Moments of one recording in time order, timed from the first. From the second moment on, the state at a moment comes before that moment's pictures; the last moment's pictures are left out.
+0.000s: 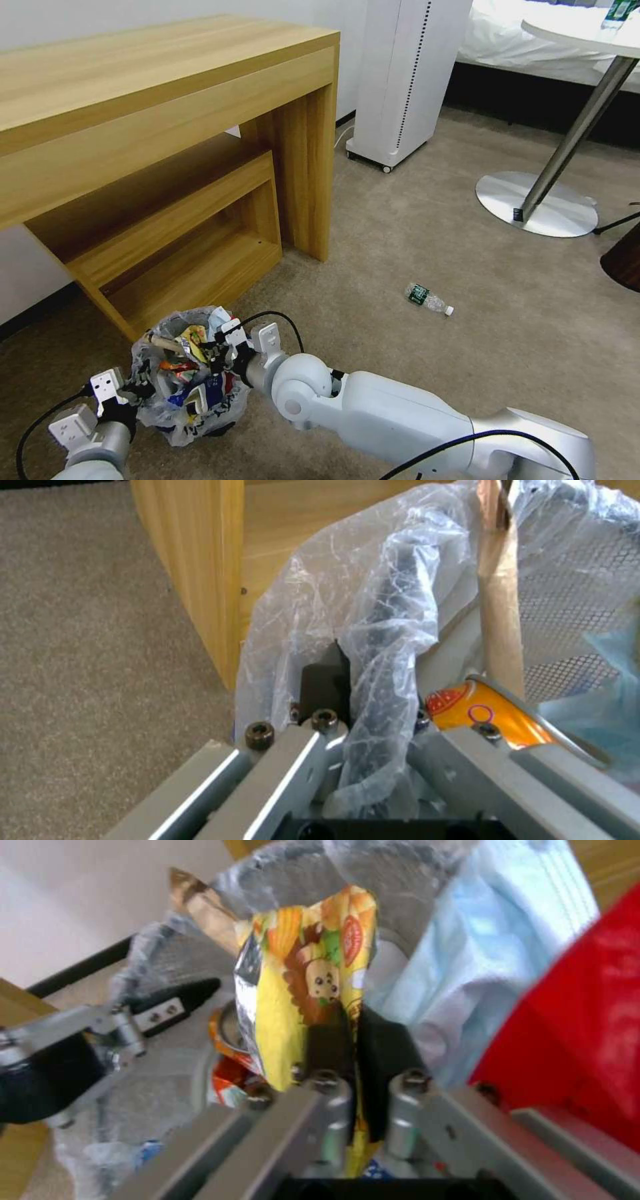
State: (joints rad) left arm 1.68 -1.40 -0.85 -2.09 -0.59 0.37 -0.15; right arm -0.50 1.32 -0.76 1.69 1.13 -0.32 0.43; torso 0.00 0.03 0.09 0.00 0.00
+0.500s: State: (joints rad) left arm 1.68 -1.41 -0.85 -2.09 -0.59 0.37 -0.14; right arm -0.51 1.31 -0.75 1.70 1.01 -0.14 0.21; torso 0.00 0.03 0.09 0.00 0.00
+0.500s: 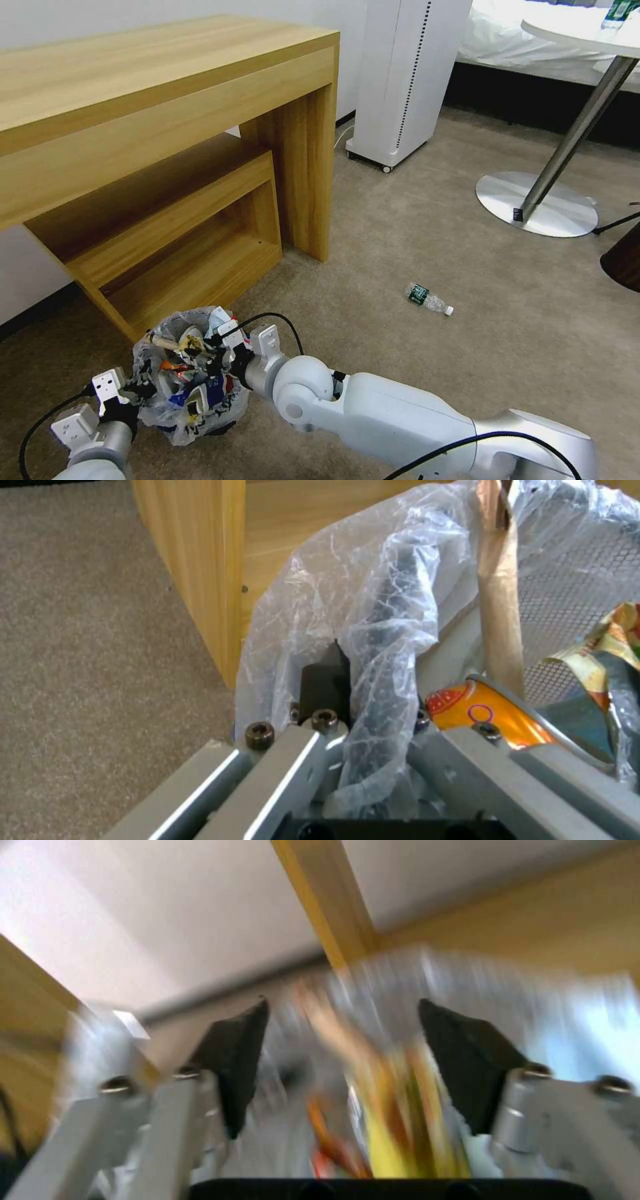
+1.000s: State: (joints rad) left arm 1.71 -1.40 -0.87 -2.11 -0.59 0.36 -0.14; right arm -0.57 1.17 -0.30 1.89 0.96 0.09 0.04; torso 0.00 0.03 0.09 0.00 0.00
